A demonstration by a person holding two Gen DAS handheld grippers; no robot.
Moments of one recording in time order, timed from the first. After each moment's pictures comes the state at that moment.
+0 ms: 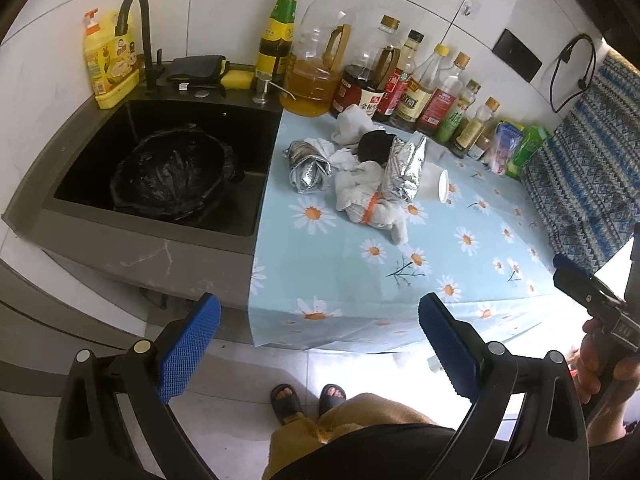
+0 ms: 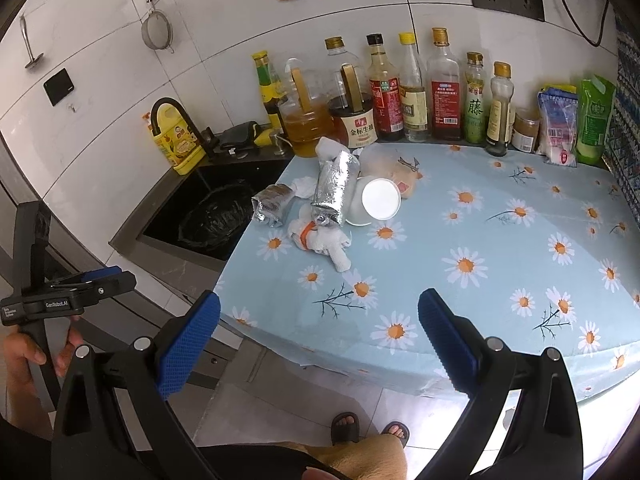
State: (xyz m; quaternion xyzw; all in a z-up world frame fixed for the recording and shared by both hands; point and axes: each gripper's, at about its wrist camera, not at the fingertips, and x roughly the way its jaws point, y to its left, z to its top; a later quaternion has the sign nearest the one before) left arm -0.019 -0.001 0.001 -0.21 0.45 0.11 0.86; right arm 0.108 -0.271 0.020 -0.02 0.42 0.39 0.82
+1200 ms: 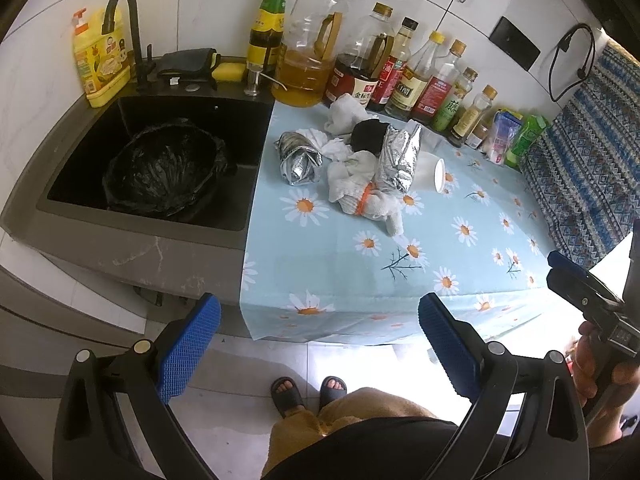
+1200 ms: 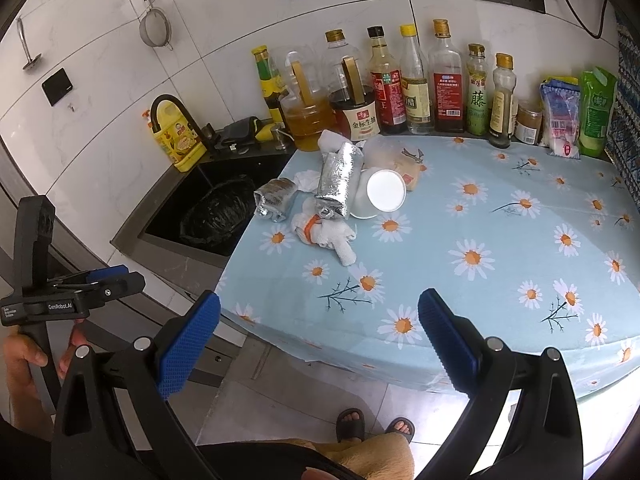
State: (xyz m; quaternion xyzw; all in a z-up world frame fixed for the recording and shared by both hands) left arm -0.011 -0.007 0.000 -0.20 0.46 0.10 0.86; right arm 0.109 -0.264 0.015 -0.02 0.43 0.39 0.81
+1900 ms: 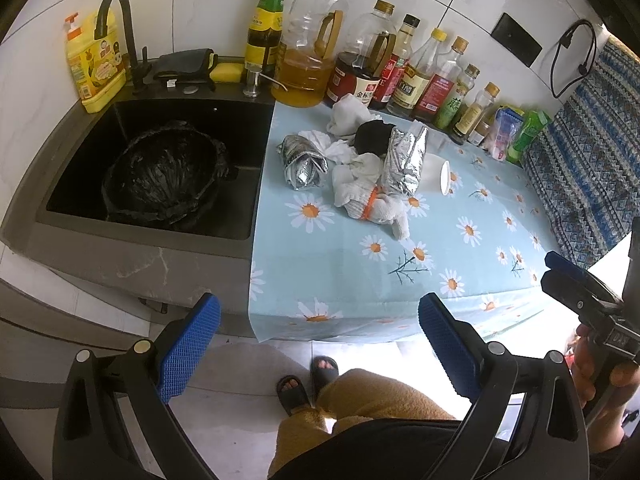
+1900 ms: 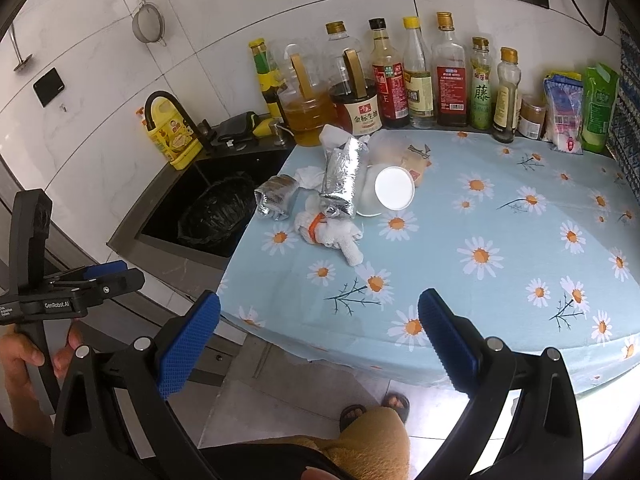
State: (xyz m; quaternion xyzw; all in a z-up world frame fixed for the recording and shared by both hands) left arm 0.002 0.002 0.003 -0.19 0.47 0.10 0.86; right arm 0.115 -0.248 0.013 -0.02 0.45 0.38 0.81
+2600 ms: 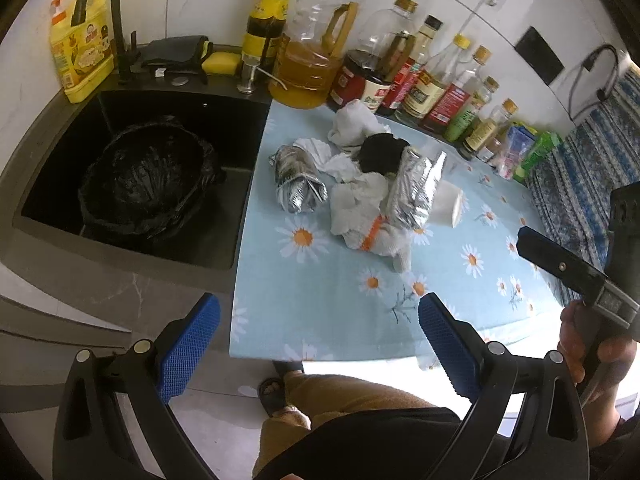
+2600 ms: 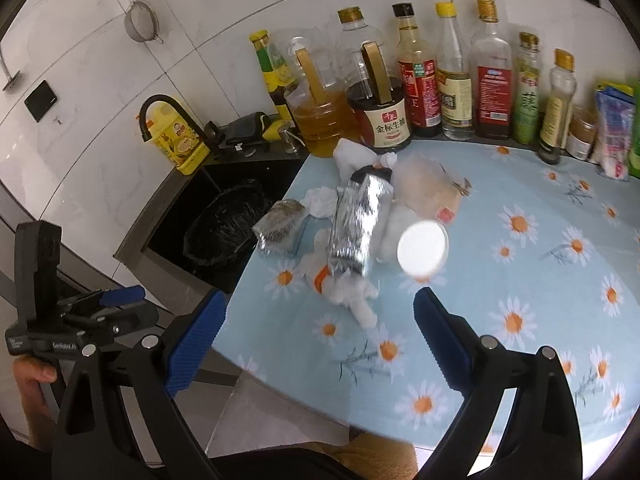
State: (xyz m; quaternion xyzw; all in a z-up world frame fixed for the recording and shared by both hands) left arm 0.062 0.031 -0.014 -0.23 0.48 0.10 0.84; right arm 0.210 -0.185 0.000 -0.02 0.47 0.42 0.77
